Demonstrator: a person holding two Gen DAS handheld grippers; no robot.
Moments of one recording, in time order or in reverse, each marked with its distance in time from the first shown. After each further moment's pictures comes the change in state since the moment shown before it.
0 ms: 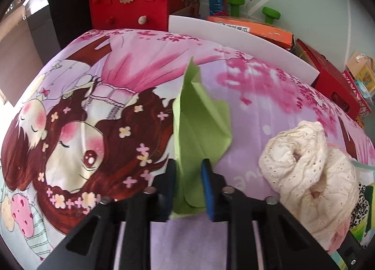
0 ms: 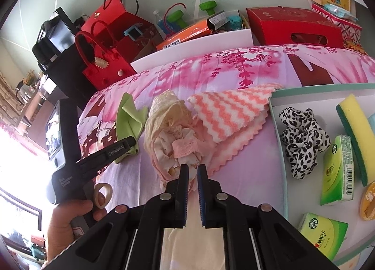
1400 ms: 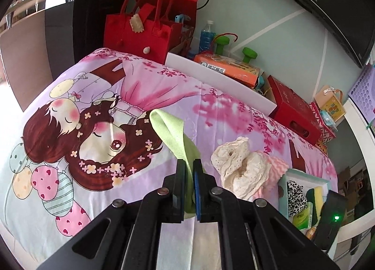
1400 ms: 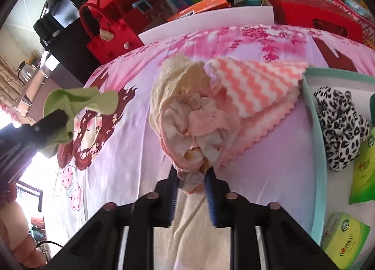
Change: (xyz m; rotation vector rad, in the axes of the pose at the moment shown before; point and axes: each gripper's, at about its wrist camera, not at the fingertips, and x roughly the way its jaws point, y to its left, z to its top) left arm -0.124 0.020 -0.020 -0.112 -0.127 -0.164; right arm 0.039 0.012 -0.012 -0.064 0.111 0.026
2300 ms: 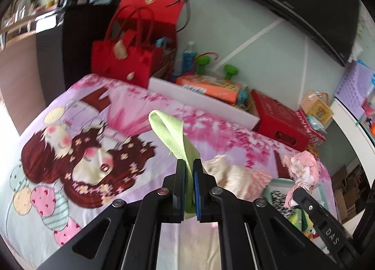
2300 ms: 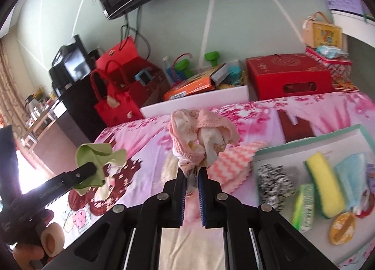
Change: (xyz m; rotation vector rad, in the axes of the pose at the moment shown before) left arm -0.025 -0.028 0.006 0.069 -0.127 -0.049; right arm -0.116 -0.010 0.020 0.020 -0.388 -0.056
